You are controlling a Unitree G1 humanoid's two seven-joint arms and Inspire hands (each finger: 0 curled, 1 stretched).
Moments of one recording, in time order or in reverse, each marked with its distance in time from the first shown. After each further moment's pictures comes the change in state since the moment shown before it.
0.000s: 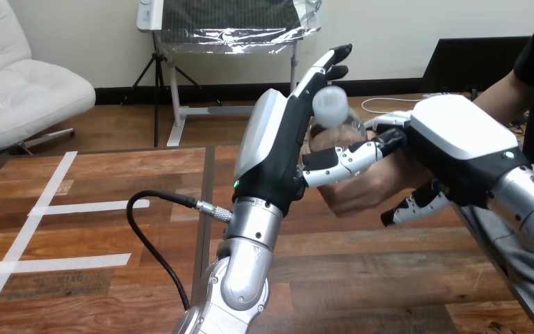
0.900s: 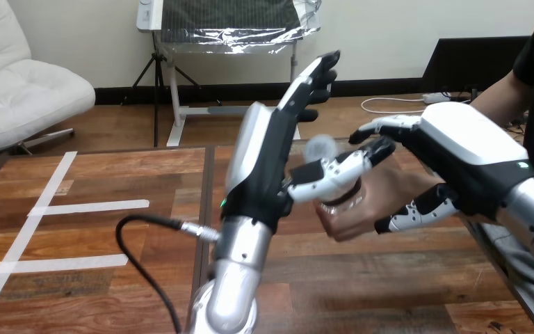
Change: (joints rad) left arm 0.135 0.018 0.007 -0.080 -0.080 -0.090 0.005; right arm 0.112 0.031 -0.086 -0.172 0.149 0.108 0.054
